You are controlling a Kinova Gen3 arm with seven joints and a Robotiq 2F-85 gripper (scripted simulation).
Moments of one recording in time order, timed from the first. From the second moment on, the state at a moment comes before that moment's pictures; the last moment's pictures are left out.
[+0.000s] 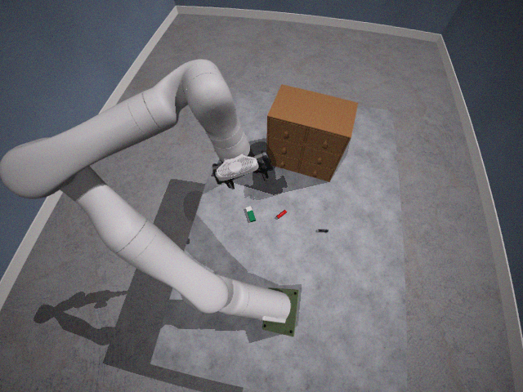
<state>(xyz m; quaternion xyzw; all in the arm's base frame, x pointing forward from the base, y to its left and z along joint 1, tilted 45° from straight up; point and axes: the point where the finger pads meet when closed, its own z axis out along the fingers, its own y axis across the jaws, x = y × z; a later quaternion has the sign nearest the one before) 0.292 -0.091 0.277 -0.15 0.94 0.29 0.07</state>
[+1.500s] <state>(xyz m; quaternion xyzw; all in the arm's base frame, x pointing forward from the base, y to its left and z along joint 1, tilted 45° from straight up) 0.318 -0.235 0.162 0.02 0.92 0.38 0.00</state>
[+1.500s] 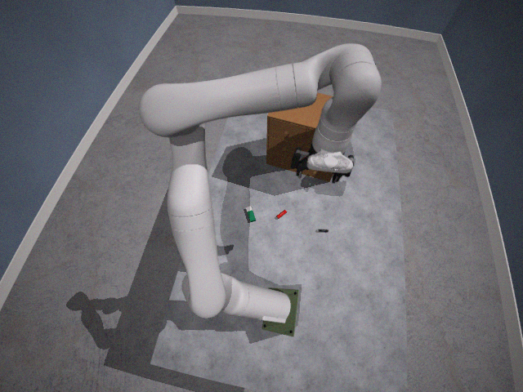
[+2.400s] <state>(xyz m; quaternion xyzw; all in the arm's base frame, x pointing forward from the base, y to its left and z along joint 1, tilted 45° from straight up) 0.316 -0.236 0.159 0.03 0.92 0.39 0.00</state>
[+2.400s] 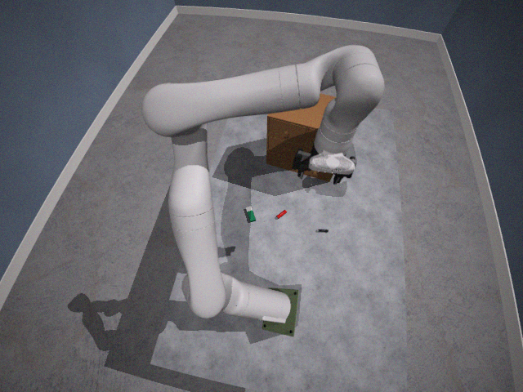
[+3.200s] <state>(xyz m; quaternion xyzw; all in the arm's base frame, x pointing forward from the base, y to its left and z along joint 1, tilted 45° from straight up) 0.359 -0.138 0.050 0.09 0.92 0.38 -0.02</state>
